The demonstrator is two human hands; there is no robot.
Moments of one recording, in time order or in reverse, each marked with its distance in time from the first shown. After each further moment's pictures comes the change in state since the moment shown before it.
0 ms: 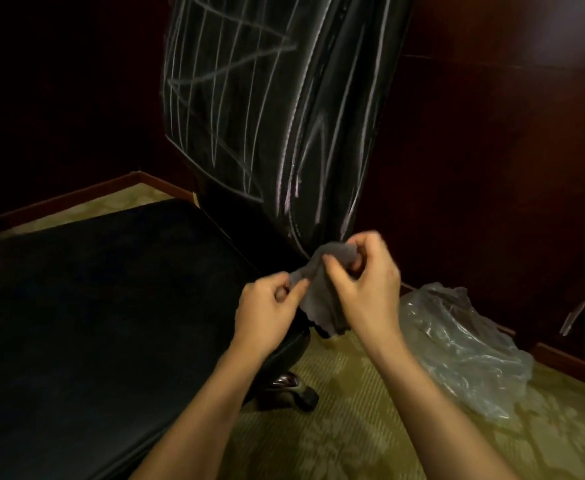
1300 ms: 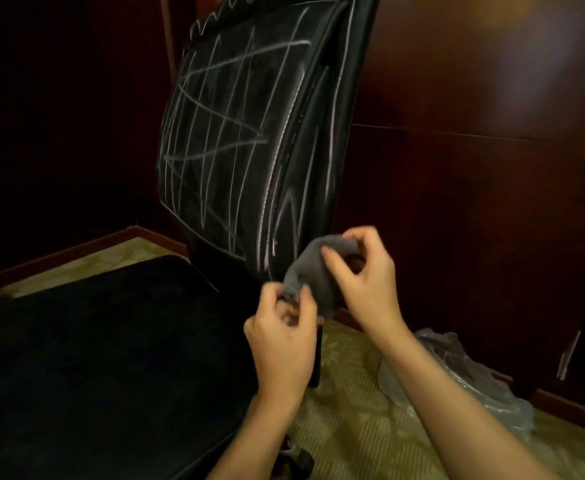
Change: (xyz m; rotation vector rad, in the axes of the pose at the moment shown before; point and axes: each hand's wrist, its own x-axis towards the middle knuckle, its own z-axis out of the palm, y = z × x) left_hand -0.008 0.104 0.017 -0.293 0.455 0.194; right_hand 0.071 -0.024 -0.033 0.227 0.006 -0.179
